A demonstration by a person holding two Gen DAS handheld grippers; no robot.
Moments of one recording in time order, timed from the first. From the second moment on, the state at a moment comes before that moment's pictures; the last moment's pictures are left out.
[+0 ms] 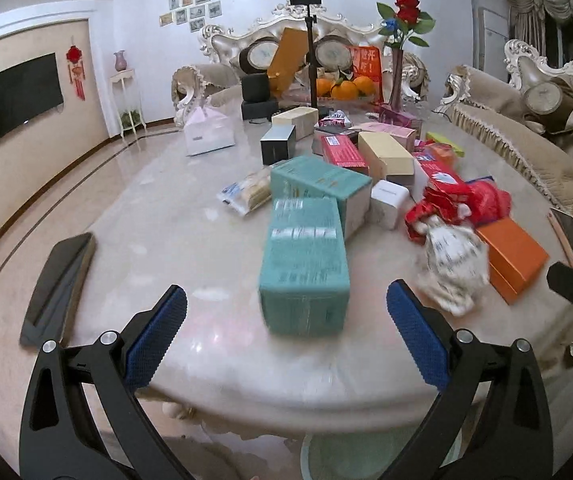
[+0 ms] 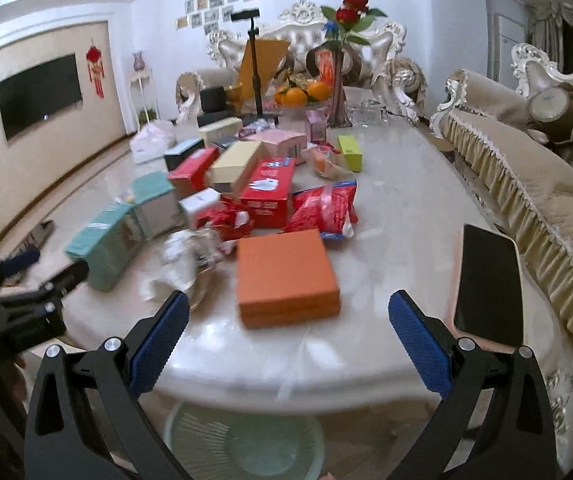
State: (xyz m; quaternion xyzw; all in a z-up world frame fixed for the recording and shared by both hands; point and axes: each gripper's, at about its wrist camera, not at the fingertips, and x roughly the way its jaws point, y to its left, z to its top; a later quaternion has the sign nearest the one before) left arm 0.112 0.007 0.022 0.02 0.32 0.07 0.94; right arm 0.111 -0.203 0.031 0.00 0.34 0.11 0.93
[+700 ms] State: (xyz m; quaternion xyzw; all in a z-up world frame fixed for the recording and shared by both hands) left arm 0.160 0.029 -0.006 -0.02 0.37 0.04 0.93; right arm 0.150 -0.195 0.000 -0.03 0.39 0.14 0.91
